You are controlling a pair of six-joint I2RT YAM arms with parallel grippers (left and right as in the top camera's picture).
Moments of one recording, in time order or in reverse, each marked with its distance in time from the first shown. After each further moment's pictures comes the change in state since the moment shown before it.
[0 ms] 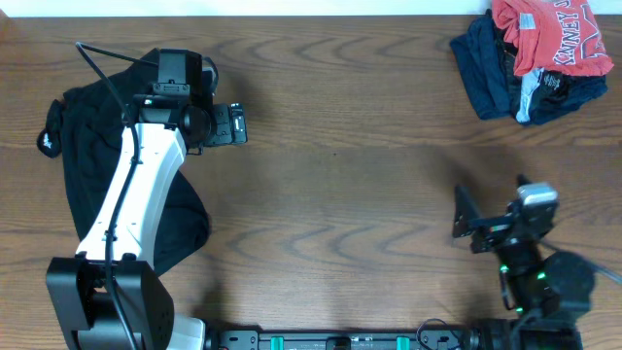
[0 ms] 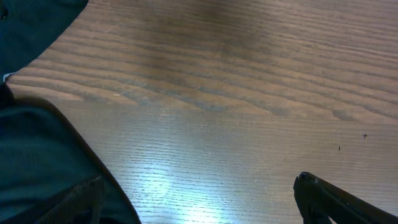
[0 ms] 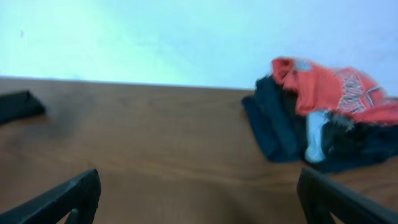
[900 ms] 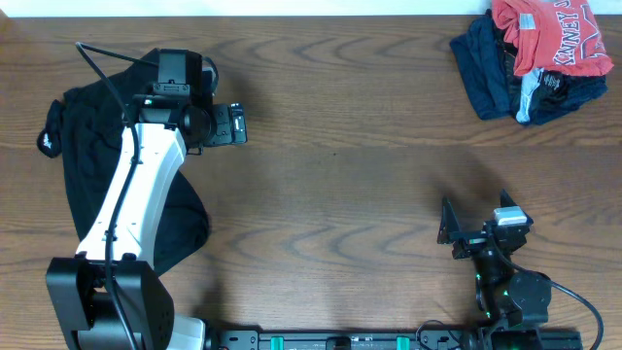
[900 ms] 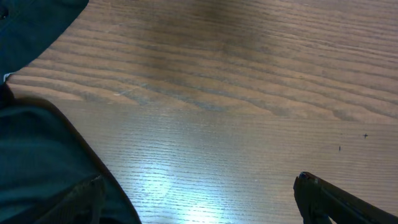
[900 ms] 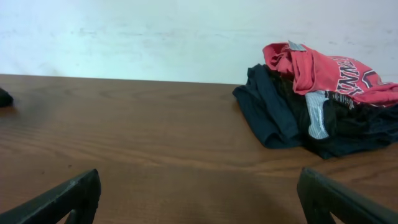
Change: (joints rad) left arm 0.000 0.000 0.000 0.000 0.000 0.000; right arm 0.091 -0.254 -0.348 0.183 0.158 0.000
